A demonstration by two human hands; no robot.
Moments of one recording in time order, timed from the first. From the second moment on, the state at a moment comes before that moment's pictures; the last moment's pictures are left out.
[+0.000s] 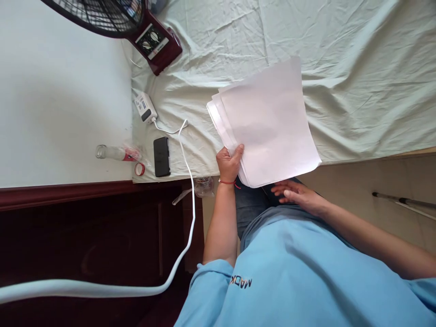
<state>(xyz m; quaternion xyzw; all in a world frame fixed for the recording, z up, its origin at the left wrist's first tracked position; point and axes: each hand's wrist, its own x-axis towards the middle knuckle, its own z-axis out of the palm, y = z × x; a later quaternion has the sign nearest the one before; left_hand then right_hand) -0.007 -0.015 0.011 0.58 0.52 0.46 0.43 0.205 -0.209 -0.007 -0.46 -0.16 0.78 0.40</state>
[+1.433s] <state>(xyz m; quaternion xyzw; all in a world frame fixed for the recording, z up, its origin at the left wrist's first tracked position) -0.026 0.043 0.046 0.48 0.44 0.55 0.52 0.321 -0.096 0.107 -0.70 -0.48 0.30 0.43</state>
